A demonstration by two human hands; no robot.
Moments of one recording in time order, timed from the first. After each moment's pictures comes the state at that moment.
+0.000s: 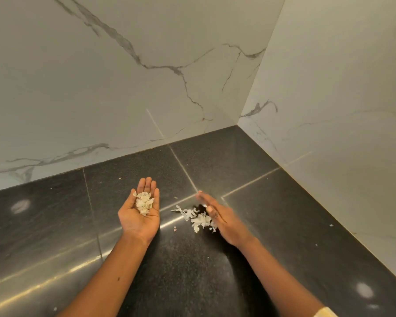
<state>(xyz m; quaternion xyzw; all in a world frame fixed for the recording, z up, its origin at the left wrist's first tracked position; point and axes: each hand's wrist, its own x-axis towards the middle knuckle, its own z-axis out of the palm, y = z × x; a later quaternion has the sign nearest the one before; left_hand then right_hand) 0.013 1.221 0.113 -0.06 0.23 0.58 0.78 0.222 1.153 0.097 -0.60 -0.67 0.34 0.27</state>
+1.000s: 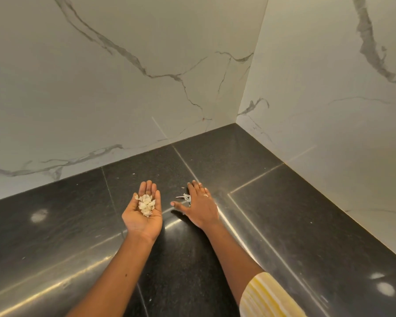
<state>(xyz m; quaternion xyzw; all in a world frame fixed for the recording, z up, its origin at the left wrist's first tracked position) -0.016 1.176 0.141 -0.06 0.25 0.60 0.76 0.139 1.178 0.079 -0.72 -0.66 0.16 0.14</state>
